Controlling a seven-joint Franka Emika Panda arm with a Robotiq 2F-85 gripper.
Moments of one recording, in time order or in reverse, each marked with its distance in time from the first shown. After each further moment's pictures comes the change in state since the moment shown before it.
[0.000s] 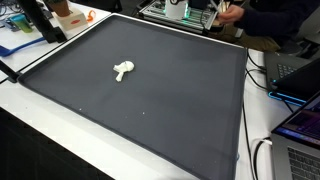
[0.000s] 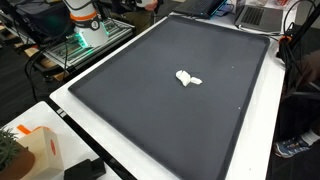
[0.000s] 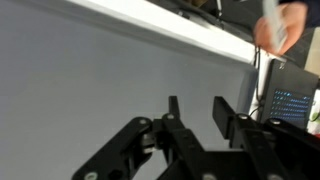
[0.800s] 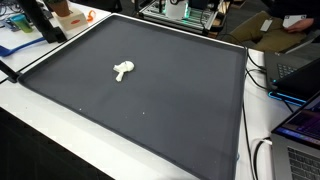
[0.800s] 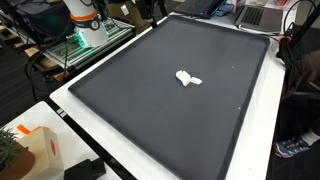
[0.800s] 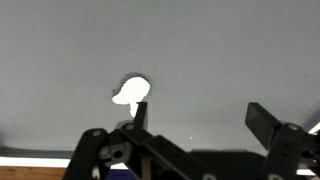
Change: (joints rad) arm 0.065 -0.024 0.182 -0.245 -0.105 0.912 0.247
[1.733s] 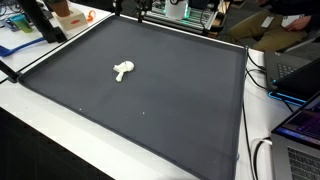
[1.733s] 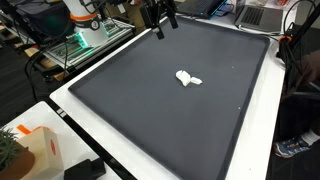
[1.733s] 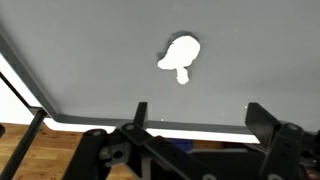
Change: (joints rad) arm -0.250 0.200 0.149 0.067 -0.408 0.317 0.421
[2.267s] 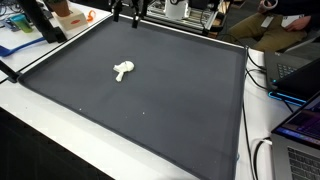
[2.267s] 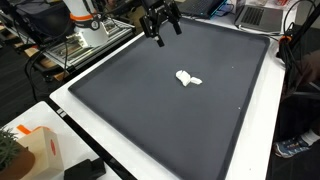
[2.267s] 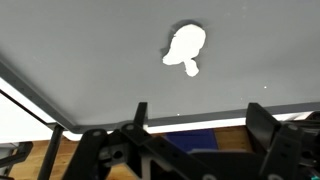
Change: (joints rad) arm -0.255 0.081 0.204 0.005 -0.122 0.141 0.264
